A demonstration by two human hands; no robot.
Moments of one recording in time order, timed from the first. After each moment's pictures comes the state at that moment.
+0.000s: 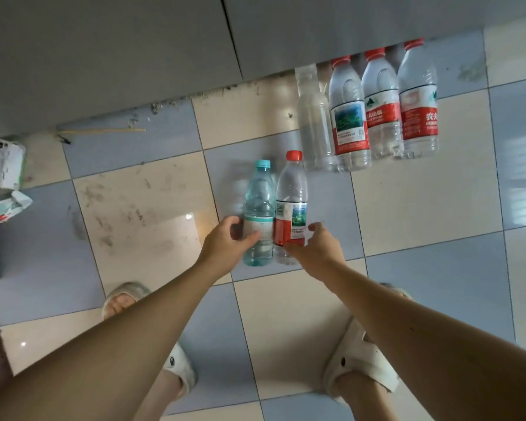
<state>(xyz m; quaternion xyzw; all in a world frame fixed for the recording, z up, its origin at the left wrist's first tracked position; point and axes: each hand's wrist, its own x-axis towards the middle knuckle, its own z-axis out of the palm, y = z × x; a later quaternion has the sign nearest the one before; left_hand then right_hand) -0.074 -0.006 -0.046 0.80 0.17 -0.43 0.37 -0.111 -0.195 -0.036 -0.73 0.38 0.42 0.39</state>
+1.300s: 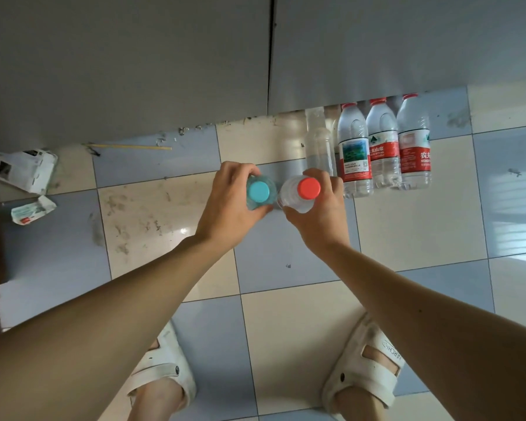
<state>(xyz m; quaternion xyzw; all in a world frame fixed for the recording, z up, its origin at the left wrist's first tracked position) 0.005 -0.009 0.012 0.92 -0.06 -0.16 0.36 -0.034 -0.180 0.006 -0.87 0.22 0.12 0.43</state>
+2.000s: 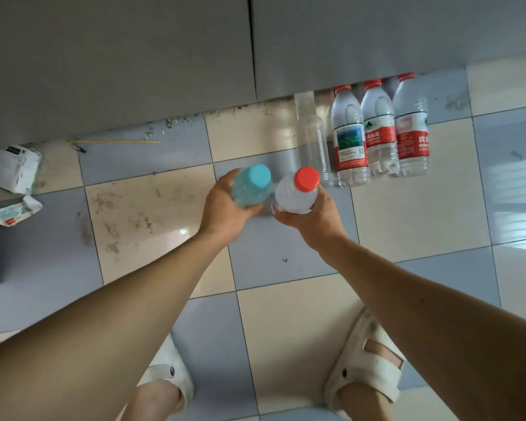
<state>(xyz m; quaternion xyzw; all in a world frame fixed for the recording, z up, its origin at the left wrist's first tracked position) -0.009 -0.018 -0.019 0.83 0.13 -0.25 0.48 -0.054 -0.191 -0.026 -0.73 0.31 0.20 0.57</state>
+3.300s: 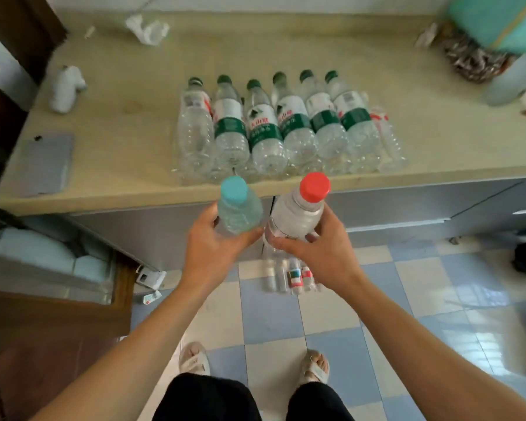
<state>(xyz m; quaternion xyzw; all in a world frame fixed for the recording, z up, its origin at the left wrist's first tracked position) -0.013 0.038 0.739 0.78 0.03 -0.02 0.62 -0.040 -0.162 0.759 -0.79 0.10 0.05 0.61</state>
